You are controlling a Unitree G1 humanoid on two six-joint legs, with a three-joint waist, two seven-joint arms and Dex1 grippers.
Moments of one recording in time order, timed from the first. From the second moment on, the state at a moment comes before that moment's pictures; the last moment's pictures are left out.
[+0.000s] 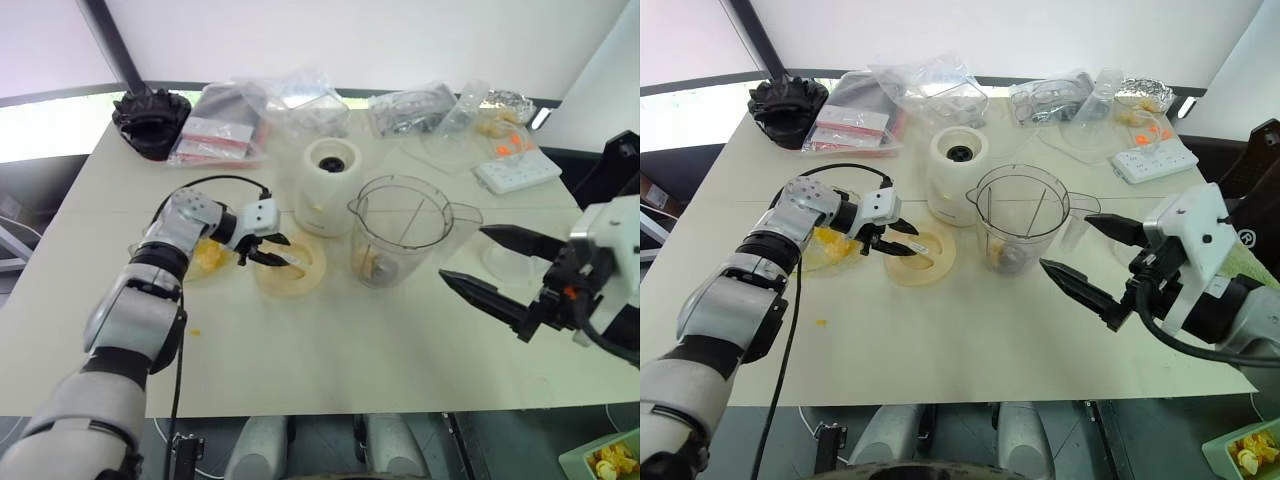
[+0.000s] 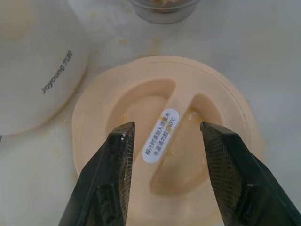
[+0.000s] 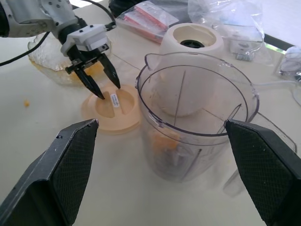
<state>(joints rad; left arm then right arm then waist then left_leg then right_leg) -1.10 0.44 -0.32 1.21 0.12 -0.35 -1.36 0.19 -1.05 -0.77 -0.90 1.38 0.89 0.28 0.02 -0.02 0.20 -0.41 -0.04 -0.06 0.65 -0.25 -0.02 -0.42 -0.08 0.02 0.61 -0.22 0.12</state>
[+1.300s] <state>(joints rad) -1.16 0.32 -0.19 1.24 0.19 -0.25 -1.37 0.23 -0.80 -0.34 -0.80 0.90 0.72 0.02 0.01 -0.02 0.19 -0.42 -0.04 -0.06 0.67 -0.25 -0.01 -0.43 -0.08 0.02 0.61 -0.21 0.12</state>
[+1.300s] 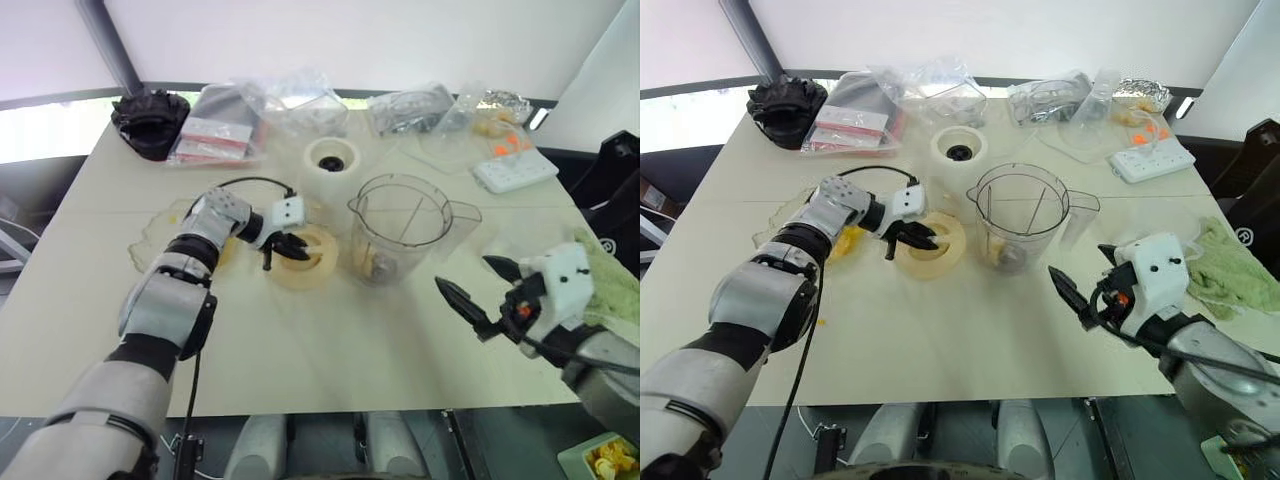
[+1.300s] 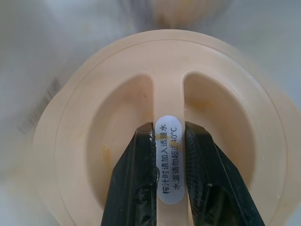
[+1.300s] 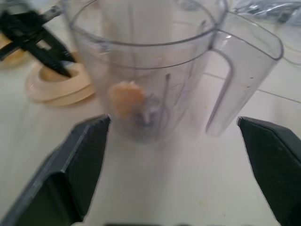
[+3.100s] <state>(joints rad) -1.33 0.58 -0.02 0.49 -0.31 0.34 -1.43 -0.26 -0.33 -0.10 -0.24 0.26 0.53 0.14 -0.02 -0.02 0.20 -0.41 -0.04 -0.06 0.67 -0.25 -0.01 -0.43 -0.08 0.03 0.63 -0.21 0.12</state>
